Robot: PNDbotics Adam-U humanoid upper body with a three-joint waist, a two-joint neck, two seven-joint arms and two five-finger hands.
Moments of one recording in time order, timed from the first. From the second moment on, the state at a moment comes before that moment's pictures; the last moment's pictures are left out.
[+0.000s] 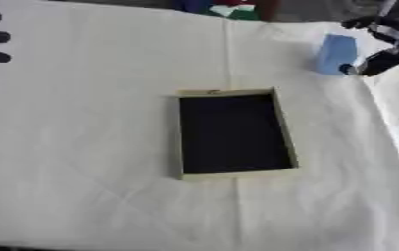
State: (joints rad) left arm -0.55 0.33 -0.14 -1.77 -0.11 -0.02 -0.02; right arm -0.64 -0.93 0.06 -1.04 0.52 -0.17 0.32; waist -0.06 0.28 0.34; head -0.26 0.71
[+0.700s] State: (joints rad) left arm -0.55 0.33 -0.14 -1.77 -0.11 -0.02 -0.02; right arm -0.64 -0.94 0.06 -1.04 0.54 -0.17 0.32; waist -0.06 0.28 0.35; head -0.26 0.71
